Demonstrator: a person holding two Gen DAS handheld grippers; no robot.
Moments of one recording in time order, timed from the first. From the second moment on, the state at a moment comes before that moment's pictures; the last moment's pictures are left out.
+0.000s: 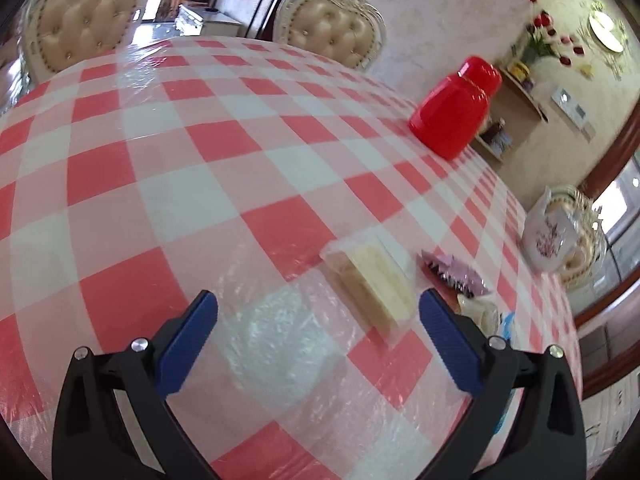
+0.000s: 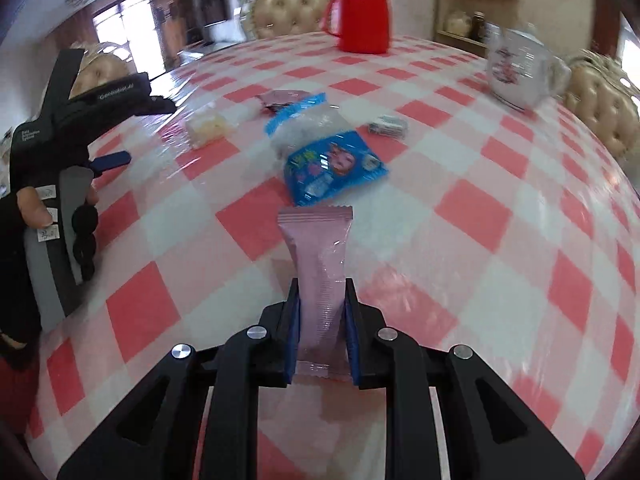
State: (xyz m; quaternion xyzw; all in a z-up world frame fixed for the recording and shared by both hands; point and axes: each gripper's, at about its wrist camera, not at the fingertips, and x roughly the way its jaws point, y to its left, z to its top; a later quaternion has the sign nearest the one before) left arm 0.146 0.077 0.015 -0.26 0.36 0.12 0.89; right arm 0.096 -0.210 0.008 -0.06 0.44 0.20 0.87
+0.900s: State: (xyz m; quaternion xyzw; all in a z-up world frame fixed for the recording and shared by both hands) left arm 0.189 0.026 0.014 -0.07 0.44 -0.01 0.89; right arm 0.099 -0.232 0.010 0.01 0.44 0.18 0.88
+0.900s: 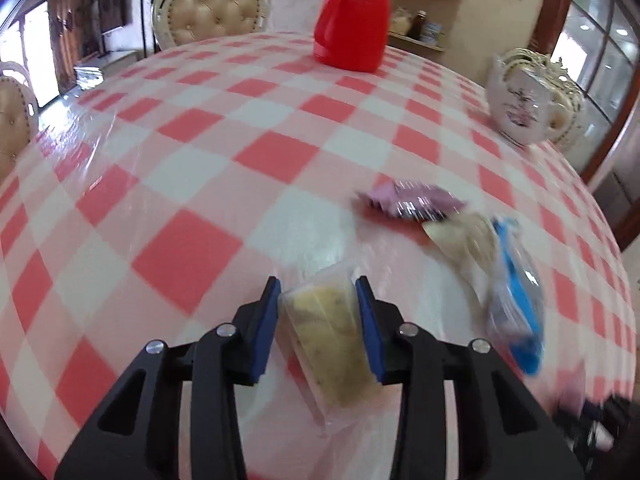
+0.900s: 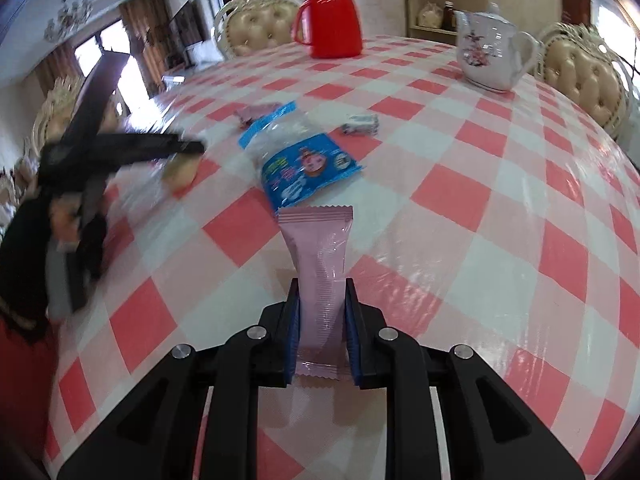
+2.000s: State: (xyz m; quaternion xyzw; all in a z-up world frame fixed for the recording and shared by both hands) left arm 0.057 -0.005 0.029 -0.06 0.39 -0.07 0.92; right arm 0.037 -0.248 0.023 0.08 0.40 0.15 0.90
